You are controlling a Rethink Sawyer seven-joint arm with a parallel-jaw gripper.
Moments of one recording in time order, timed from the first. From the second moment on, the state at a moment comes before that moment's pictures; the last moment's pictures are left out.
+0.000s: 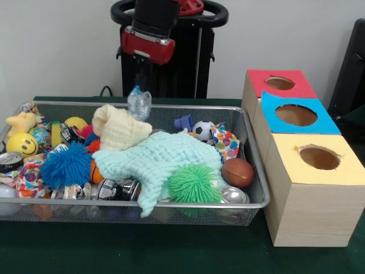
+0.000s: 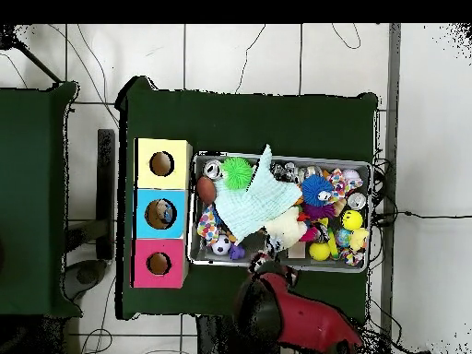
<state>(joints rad) -0.33 -0.79 -0.19 2.13 -0.25 -0.03 1.97</state>
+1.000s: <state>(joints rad) -0.40 -1.06 -0.06 2.22 -0.30 0.27 1.97</state>
